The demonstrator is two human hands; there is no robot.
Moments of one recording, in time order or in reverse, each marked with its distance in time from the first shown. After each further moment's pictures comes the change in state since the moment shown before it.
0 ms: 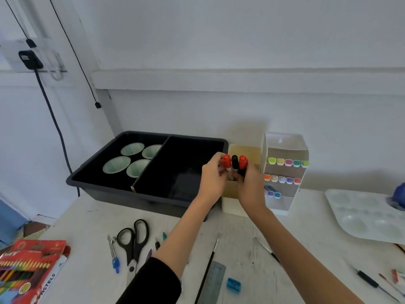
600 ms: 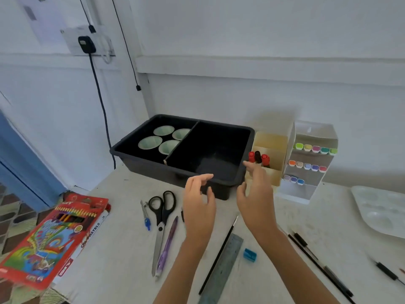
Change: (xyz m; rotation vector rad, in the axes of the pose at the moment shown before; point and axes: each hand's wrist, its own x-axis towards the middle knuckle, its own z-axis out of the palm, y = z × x) left_hand -0.140 -0.004 -0.052 0.240 0.498 -0.014; right_hand -0.101 -0.020 0.002 0.086 0.001 -0.276
